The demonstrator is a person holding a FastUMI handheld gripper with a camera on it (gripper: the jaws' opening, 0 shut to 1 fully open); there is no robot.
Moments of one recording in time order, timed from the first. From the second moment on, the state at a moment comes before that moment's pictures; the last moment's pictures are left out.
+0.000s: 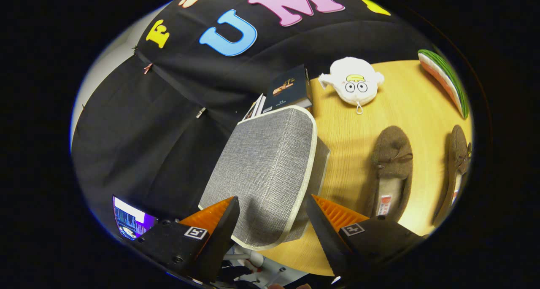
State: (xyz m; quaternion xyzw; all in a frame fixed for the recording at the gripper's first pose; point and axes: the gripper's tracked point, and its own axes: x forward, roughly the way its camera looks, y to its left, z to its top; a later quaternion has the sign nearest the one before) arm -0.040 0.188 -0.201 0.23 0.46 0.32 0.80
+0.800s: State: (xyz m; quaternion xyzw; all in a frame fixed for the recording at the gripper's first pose) arm -0.056 0.216 -0.216 0.40 0.58 0.33 0.63
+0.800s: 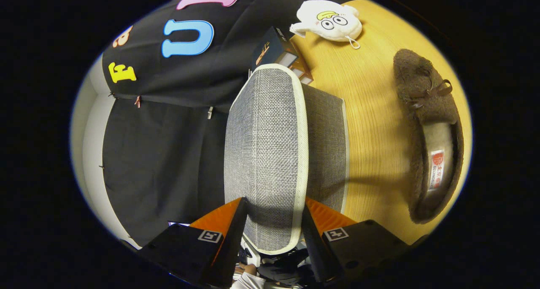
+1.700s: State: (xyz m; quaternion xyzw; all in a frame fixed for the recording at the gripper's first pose) arm -0.063 0.235 -0.174 0.45 0.59 0.34 0.58
